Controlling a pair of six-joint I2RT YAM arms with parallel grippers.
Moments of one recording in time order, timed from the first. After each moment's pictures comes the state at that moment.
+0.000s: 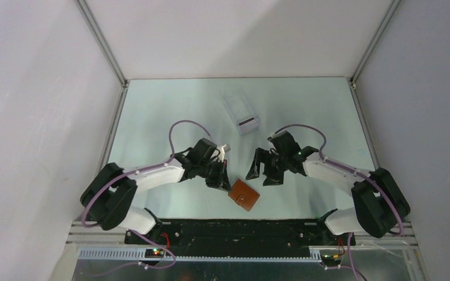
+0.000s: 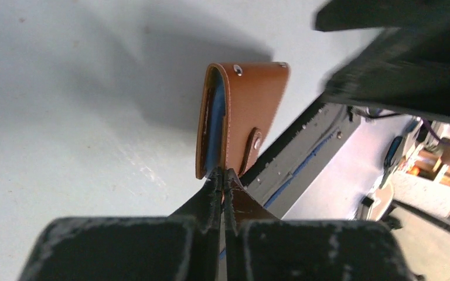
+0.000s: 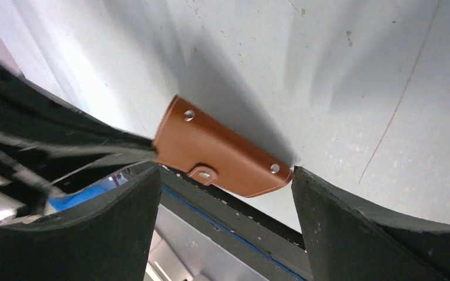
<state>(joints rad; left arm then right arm) -0.73 1.47 0.70 -0.21 0.51 -0.64 0.60 1.35 0.74 -0.37 -0.39 0.82</state>
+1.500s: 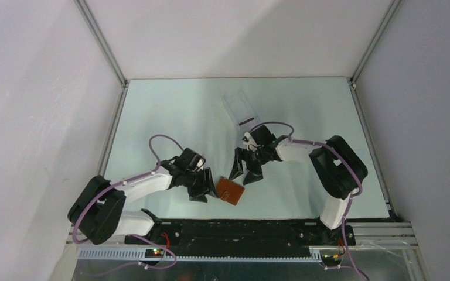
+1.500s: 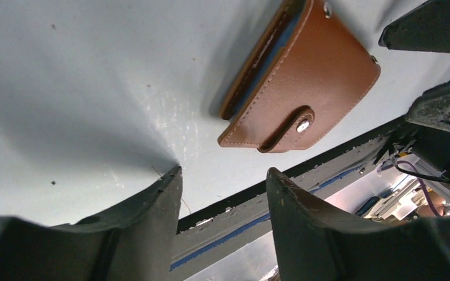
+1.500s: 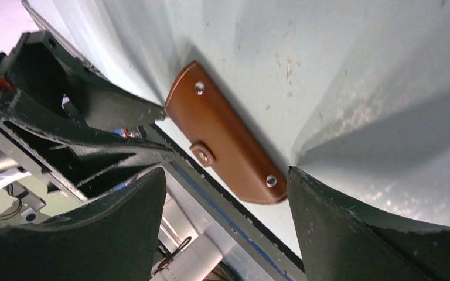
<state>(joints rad) -0.62 1.29 0.54 -0.41 0.38 -0.83 0.64 1.78 0.96 -0.28 -0.68 0.69</state>
